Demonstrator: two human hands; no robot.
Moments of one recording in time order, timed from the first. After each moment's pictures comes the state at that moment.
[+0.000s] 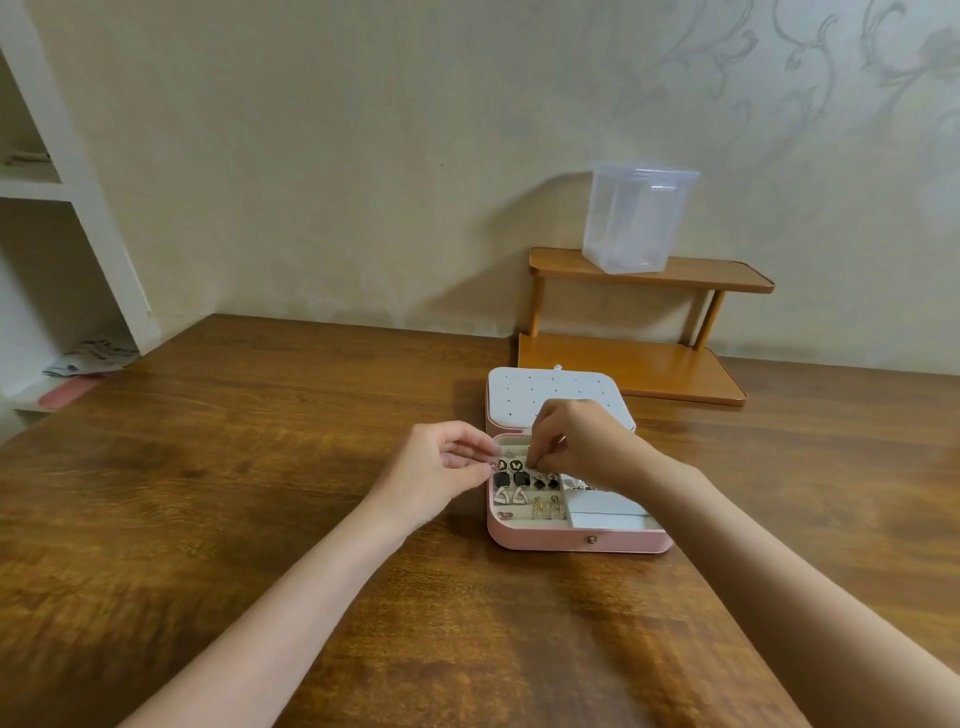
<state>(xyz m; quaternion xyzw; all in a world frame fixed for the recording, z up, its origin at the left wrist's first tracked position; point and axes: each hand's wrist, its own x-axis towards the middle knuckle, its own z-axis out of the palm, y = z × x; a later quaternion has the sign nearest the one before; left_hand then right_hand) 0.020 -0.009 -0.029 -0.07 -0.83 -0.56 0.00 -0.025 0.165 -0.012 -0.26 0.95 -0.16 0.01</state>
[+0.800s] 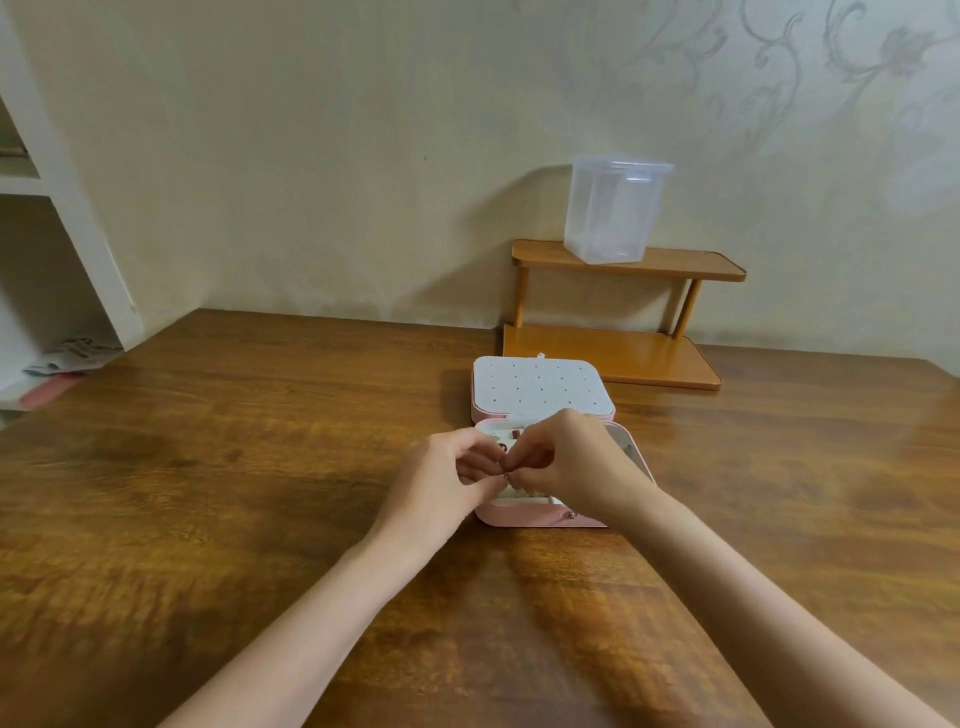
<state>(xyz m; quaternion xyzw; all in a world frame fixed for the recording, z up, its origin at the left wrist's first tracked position) 0.043 0.011 -0.040 -0.10 -0.87 -0.48 0.08 0.029 0.158 -0.011 -0.18 0.94 -0.30 -0.01</state>
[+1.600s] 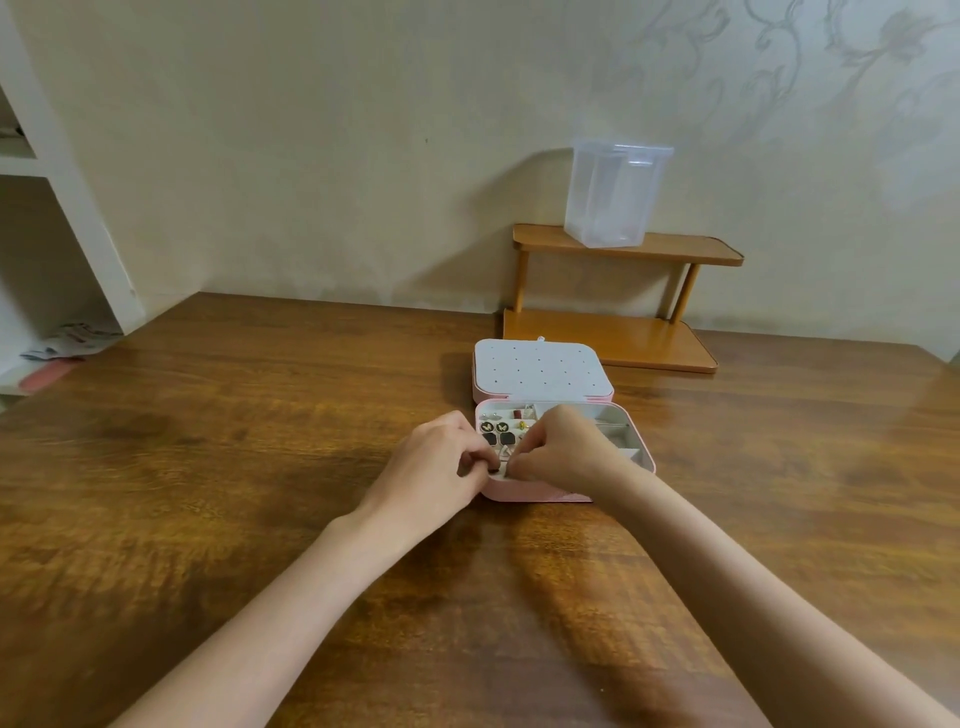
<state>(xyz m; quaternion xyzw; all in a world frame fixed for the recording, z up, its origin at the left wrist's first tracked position) 0.050 0.000 -0.038 -0.16 -0.94 -0.29 0.09 0.023 0.144 -0.026 -0.04 0.95 -0.30 0.07</state>
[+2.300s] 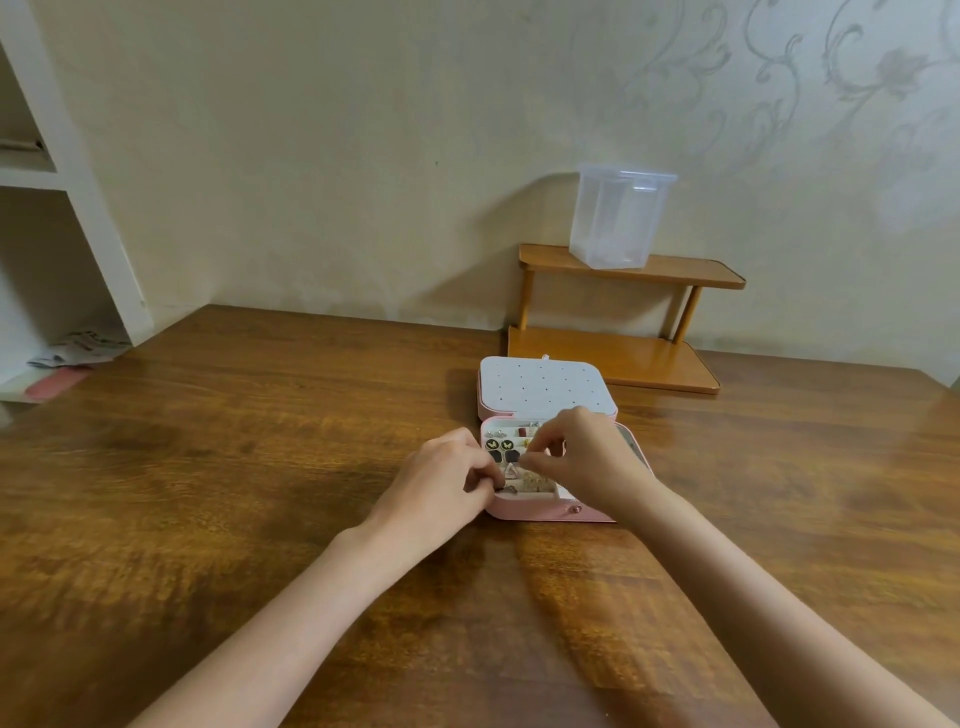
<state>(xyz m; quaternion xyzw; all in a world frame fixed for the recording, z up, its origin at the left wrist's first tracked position) 0.049 0.001 -0.035 -0.15 -0.95 -0.27 0.07 0.031 0.155 -0.009 -0.13 0.96 -0.24 -0.04</state>
